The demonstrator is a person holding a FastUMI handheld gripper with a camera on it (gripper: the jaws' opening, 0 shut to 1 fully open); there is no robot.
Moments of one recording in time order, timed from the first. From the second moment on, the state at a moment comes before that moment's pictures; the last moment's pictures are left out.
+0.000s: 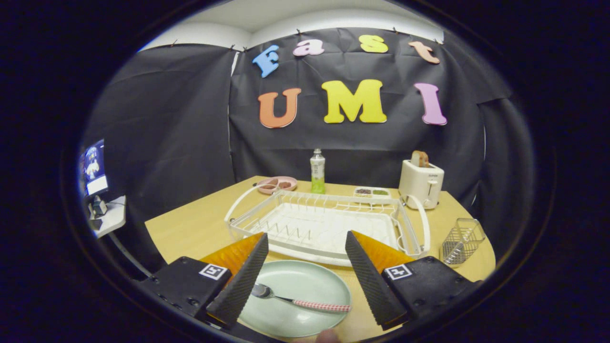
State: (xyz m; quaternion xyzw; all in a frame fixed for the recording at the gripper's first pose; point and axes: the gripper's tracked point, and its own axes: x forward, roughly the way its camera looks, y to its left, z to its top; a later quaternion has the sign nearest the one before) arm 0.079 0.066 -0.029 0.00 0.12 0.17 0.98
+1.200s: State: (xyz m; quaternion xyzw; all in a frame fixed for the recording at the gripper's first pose) arm 0.029 0.056 -0.013 0.07 0.04 0.03 1.00
